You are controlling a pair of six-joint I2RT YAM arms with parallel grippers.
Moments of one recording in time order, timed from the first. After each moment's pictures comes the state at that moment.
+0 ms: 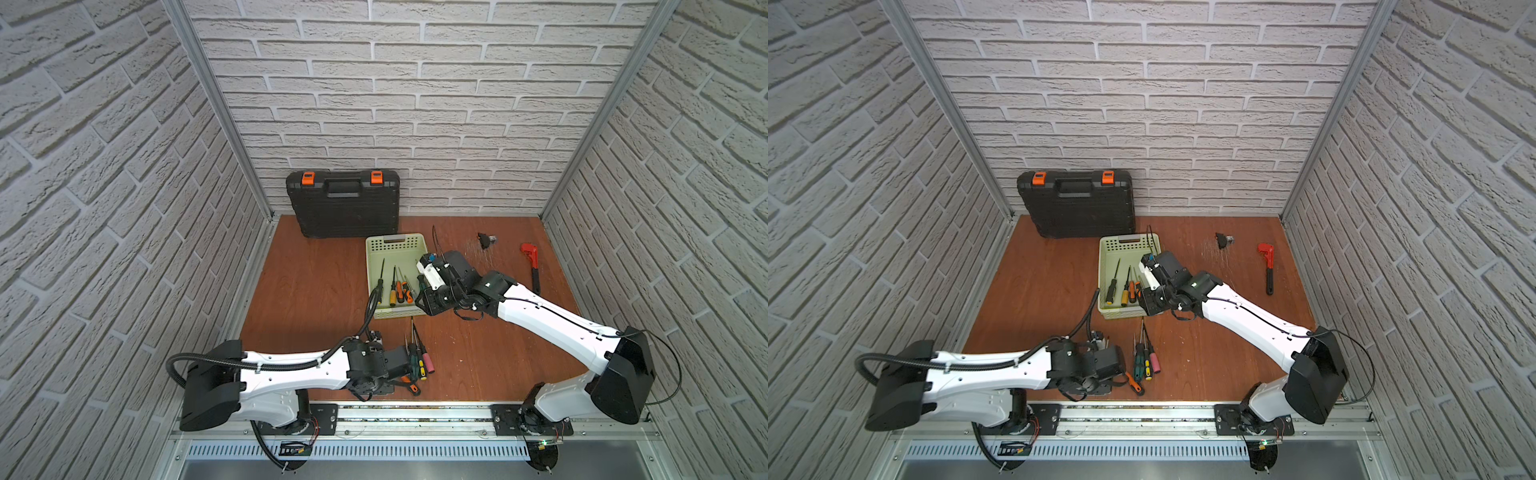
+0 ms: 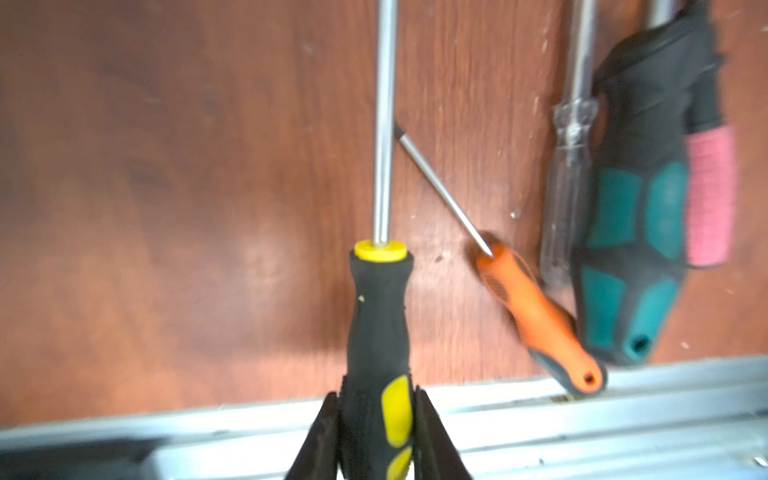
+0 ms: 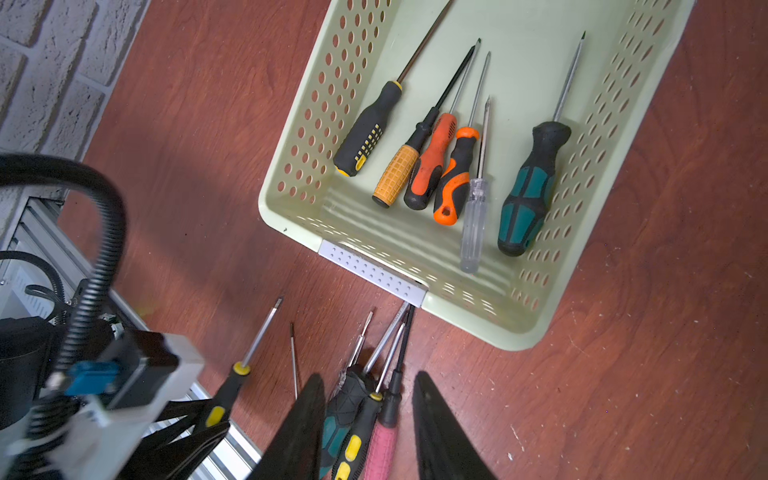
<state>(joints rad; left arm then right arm) -1.32 1.22 0.75 -0.92 -0.12 -1.32 0.71 1.44 1.20 -0.72 -0.10 0.39</state>
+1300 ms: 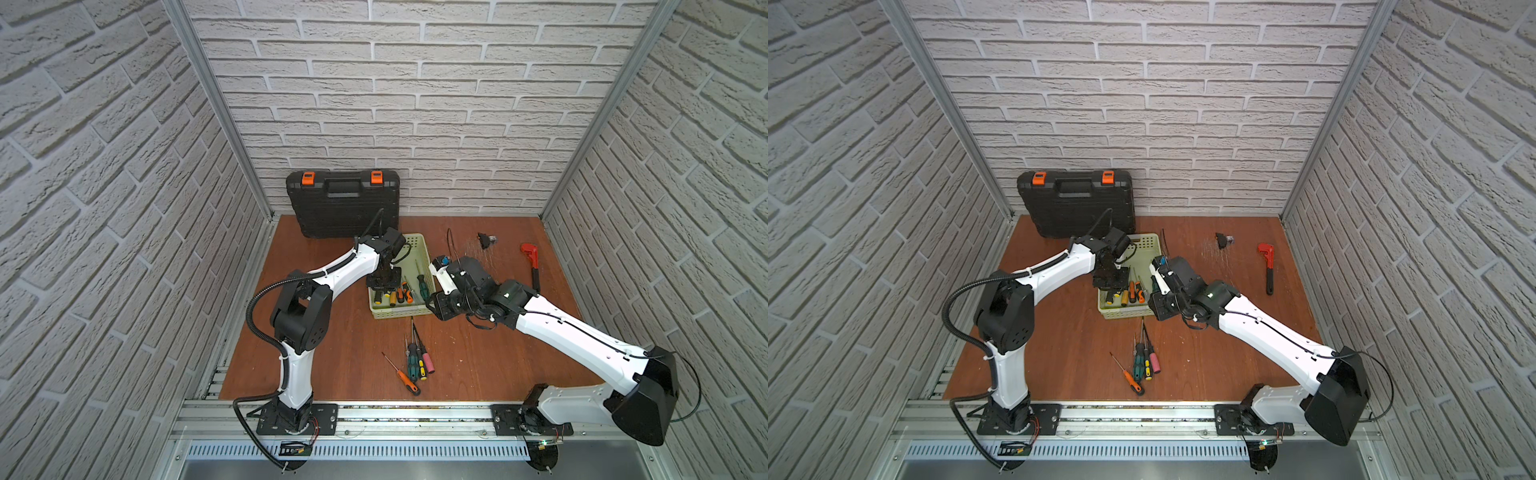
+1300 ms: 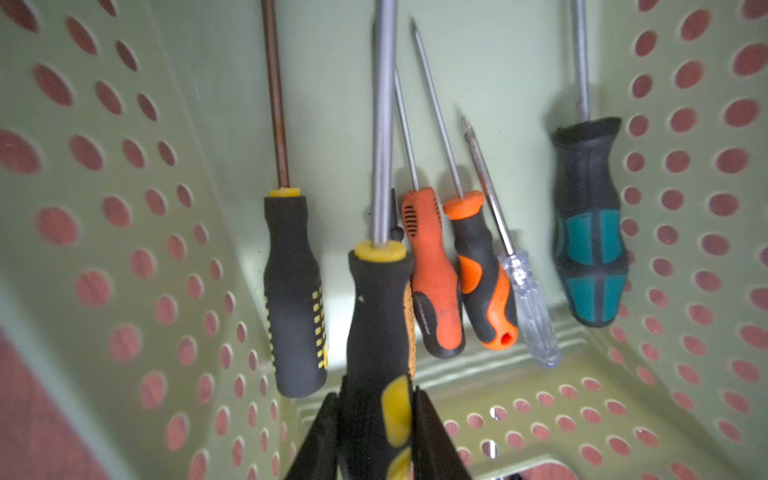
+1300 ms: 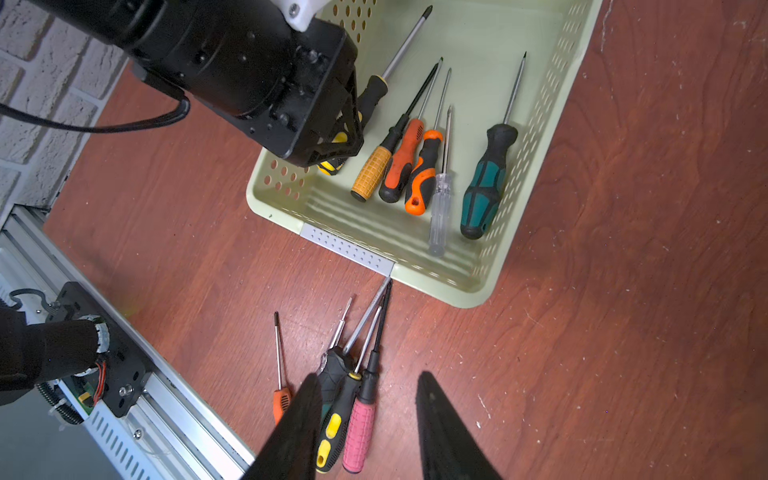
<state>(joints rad) -0.60 1.96 1.58 -0.96 0.04 -0.48 0.71 1.30 1.11 -0.72 -0.04 0.38</state>
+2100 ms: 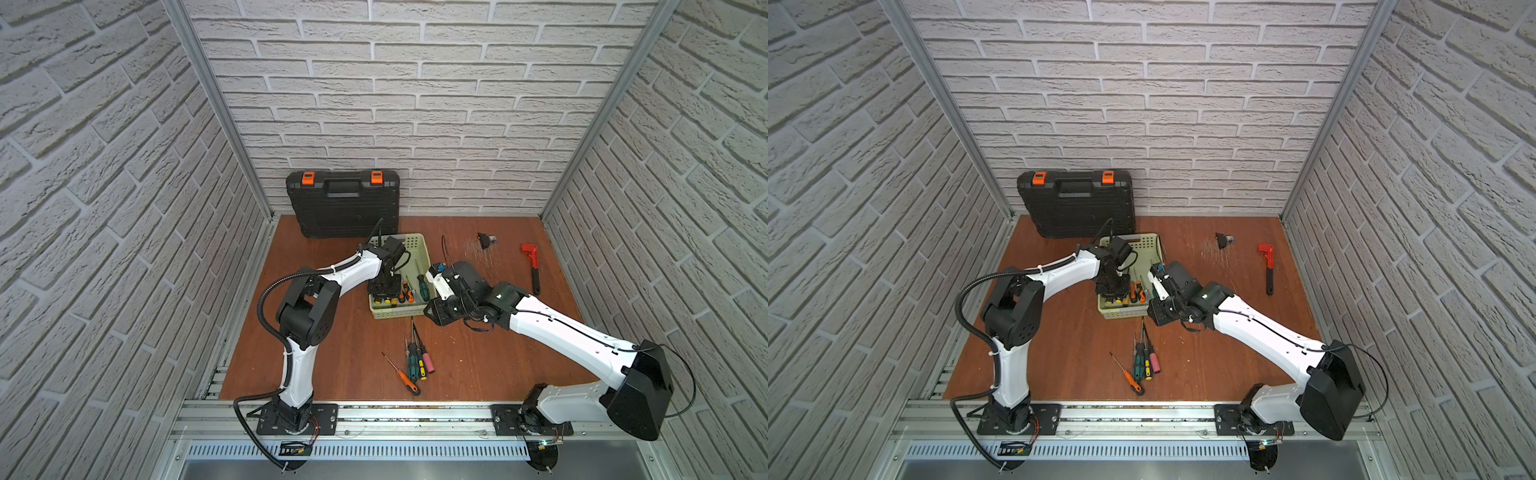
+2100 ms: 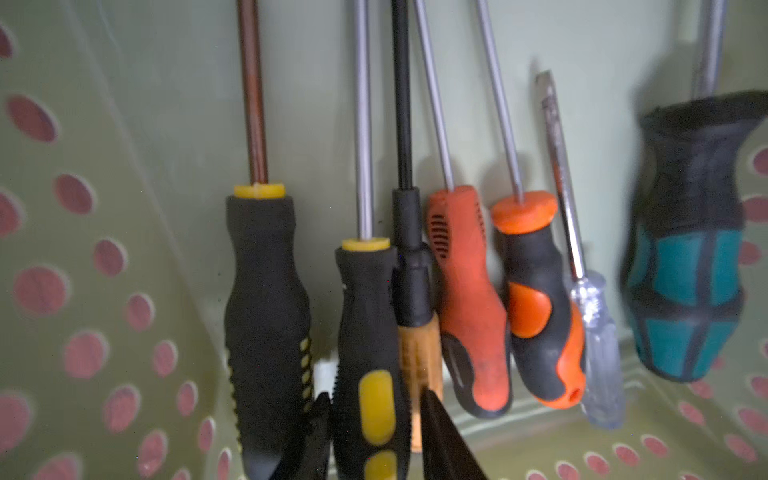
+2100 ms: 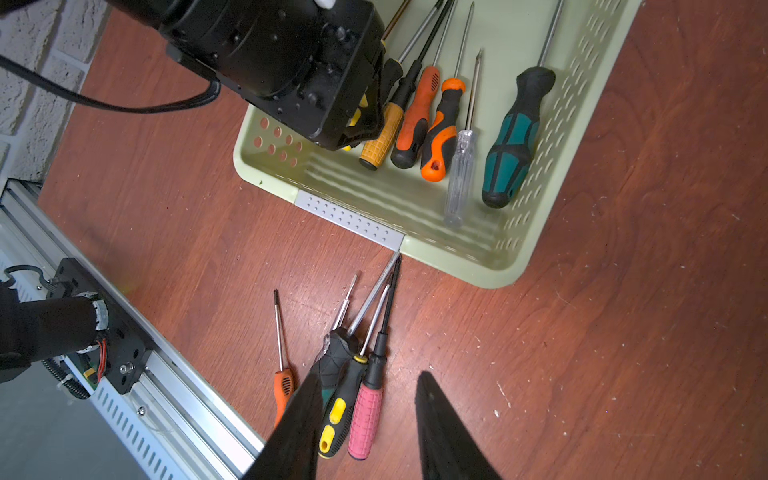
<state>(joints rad) -0.59 2.00 1.49 -0.85 0.05 -0.49 0.71 1.33 1.07 -0.72 -0.10 0.40</state>
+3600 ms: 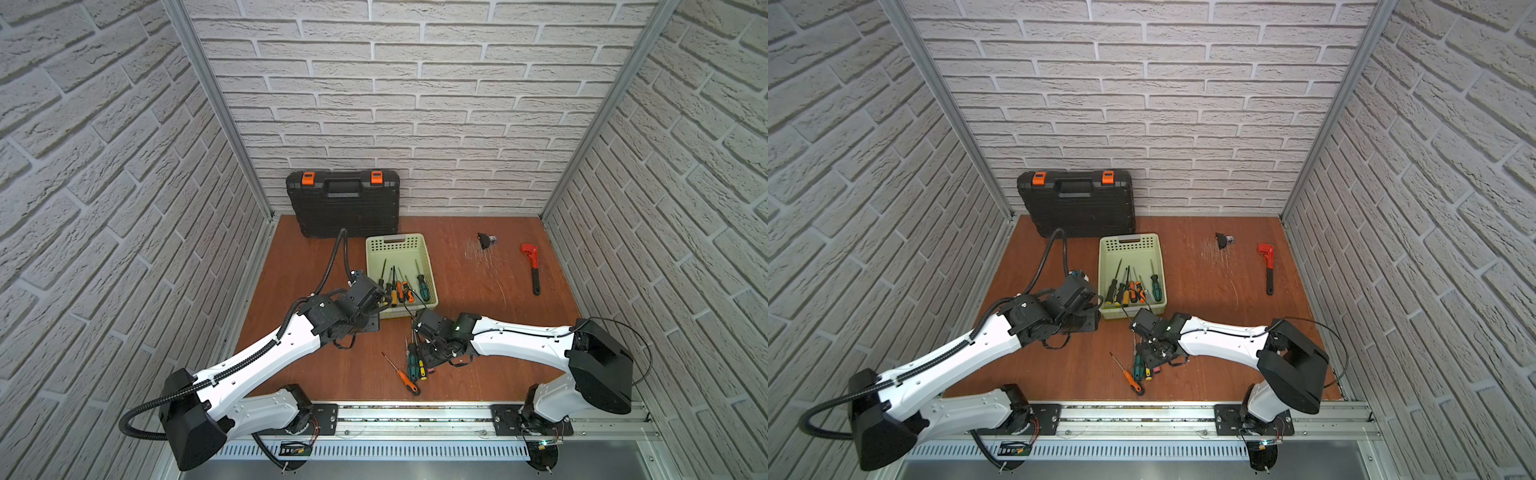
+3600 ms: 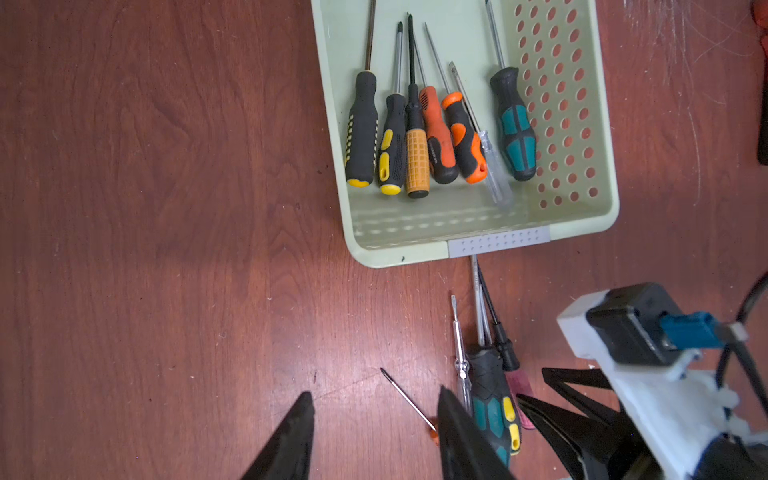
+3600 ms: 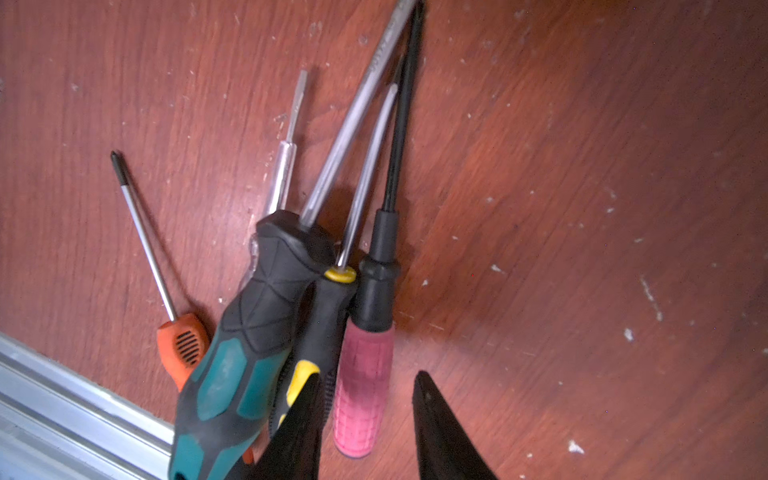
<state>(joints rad) -0.84 1.14 0.99 -0.91 -0.21 -0.79 0.97 1.54 0.89 -0.69 0.03 0.65</state>
